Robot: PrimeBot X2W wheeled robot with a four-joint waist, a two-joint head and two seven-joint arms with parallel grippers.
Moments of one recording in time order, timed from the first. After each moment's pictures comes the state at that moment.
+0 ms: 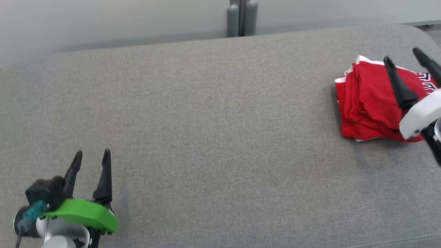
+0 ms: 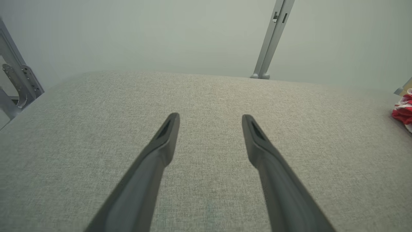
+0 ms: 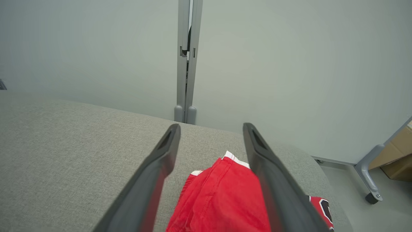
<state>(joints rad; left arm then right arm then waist) -0.08 0.30 -0.30 0.07 -0.60 0.12 -0.20 -0.50 -0.75 0.61 0.17 0.72 -0.12 -0.08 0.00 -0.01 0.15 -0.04</state>
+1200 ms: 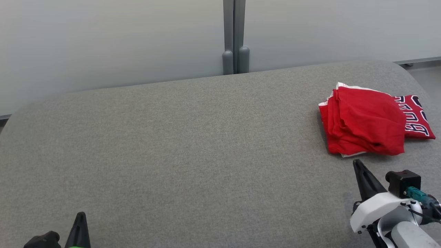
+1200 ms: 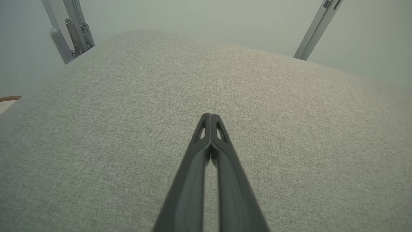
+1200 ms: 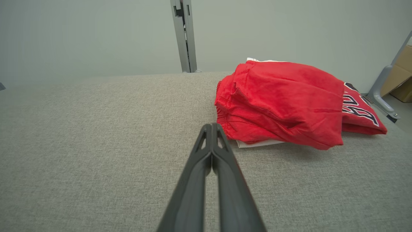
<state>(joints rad) 0.14 0.17 -0.13 0.27 -0.55 0.12 -0.24 -0.02 -0.34 0.40 0.30 0.45 -0.12 -0.25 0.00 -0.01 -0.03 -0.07</state>
